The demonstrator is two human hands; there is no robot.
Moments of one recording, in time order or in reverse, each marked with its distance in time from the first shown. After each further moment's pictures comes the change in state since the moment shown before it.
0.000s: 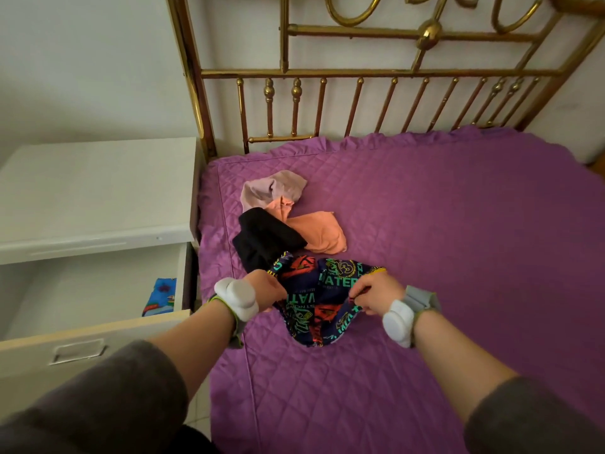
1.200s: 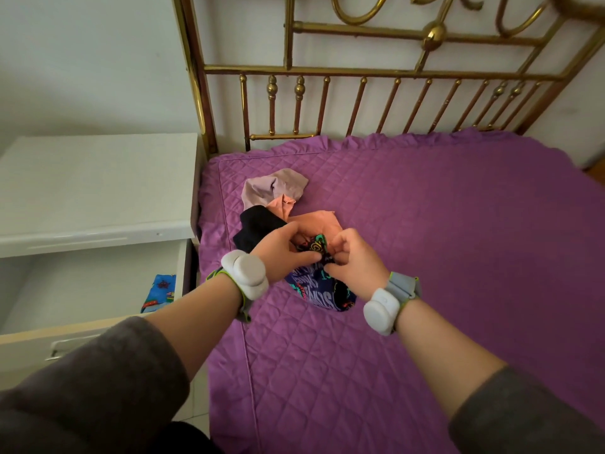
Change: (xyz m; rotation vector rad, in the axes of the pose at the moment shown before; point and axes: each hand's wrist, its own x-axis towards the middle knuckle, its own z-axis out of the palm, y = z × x) left_hand -0.012 0.055 -0.025 -0.068 0.078 0.527; right_hand -0.004 -0.056 0.000 0.226 0.185 -0.411
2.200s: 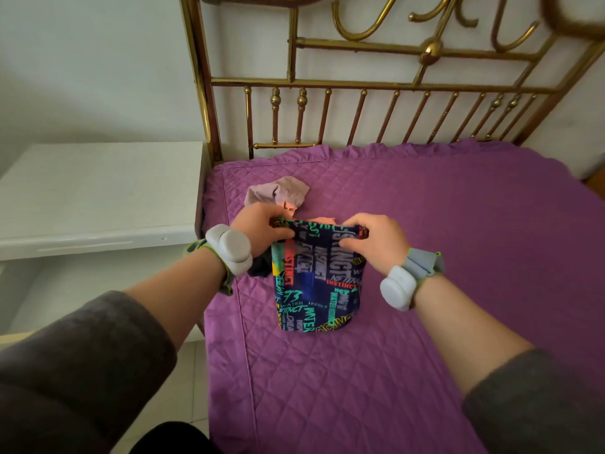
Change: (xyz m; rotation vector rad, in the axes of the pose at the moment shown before) left_hand 0.005 0.015 -0.052 0.322 0.113 0.005; right_hand 0.010 -0.031 -0.053 -0.312 0.125 -0.123
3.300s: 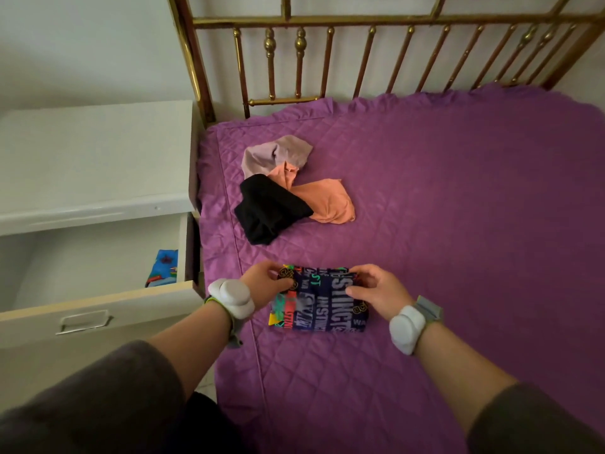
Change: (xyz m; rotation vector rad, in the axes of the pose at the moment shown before) left_hand -0.061 -0.072 0.124 -0.334 -0.194 -0.504; right_hand -0.084 0.101 0.110 0.613 -0.267 0.491
